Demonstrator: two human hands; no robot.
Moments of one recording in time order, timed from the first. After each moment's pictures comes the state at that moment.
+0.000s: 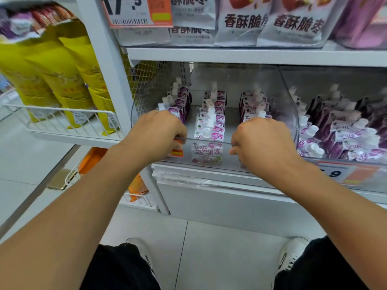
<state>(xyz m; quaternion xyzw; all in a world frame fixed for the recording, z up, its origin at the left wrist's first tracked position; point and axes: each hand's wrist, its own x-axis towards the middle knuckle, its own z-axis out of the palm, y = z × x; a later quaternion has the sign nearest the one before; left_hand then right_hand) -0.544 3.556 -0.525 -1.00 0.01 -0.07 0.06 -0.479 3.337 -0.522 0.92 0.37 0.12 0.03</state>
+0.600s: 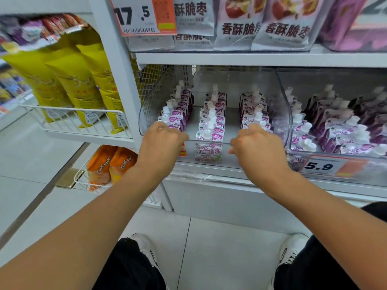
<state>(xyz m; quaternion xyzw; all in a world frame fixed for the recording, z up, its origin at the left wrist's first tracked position) -0.568 3.541 -0.564 -0.99 -0.07 -0.13 0.08 -0.492 3.329 -0.554 0.92 0.37 0.15 0.05</state>
